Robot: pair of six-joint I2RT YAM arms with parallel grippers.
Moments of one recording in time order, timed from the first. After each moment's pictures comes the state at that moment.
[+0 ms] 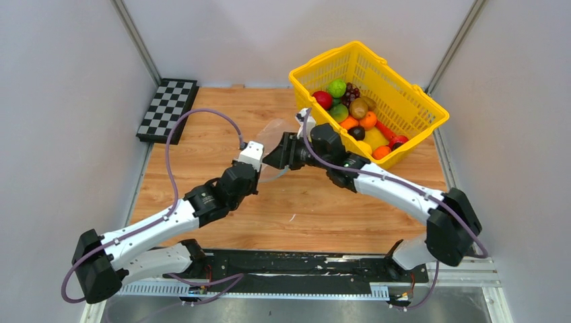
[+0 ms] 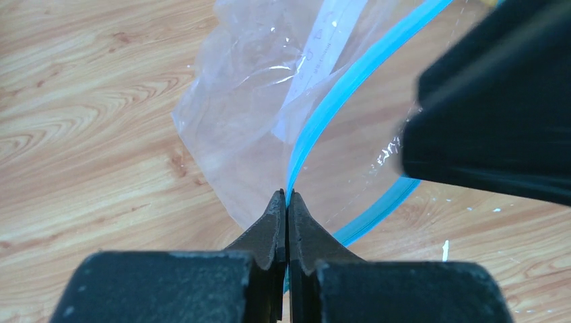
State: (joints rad) left arm -0.90 0.99 0.72 -0.28 -0.53 -0.22; right arm 0.80 1.50 1.08 0.09 -0.28 0.76
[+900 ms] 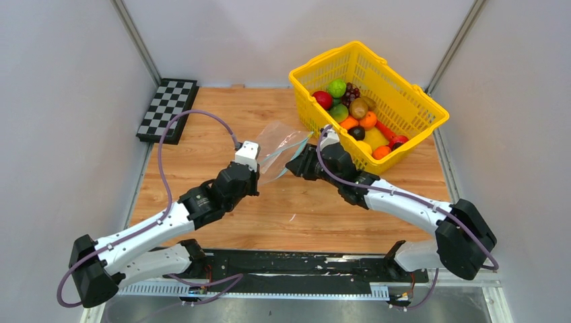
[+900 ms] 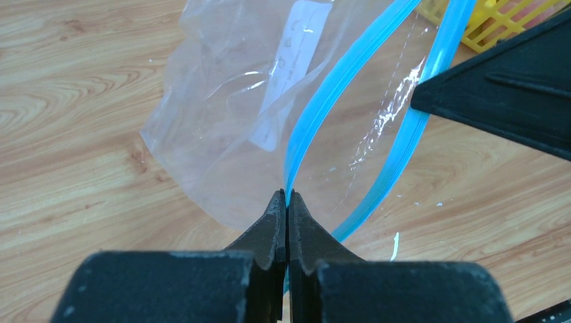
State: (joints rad) left arm -0.91 0.93 0.72 -0.28 -0.46 -0.34; right arm 0.79 1.33 0.79 0.15 0.03 0.82
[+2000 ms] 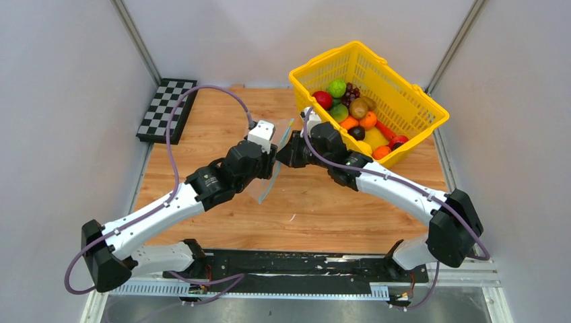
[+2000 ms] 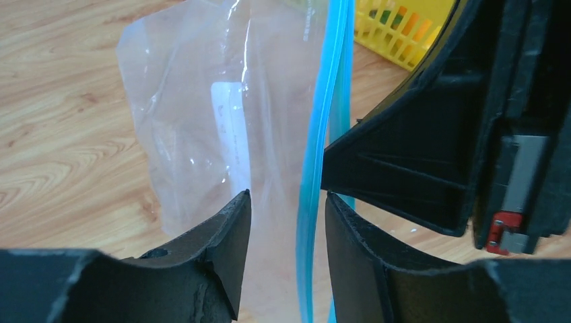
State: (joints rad) left arm -0.91 1.10 1.00 -0.39 -0.43 -0.25; right arm 0.79 1.44 1.07 0.01 -0.15 0.71
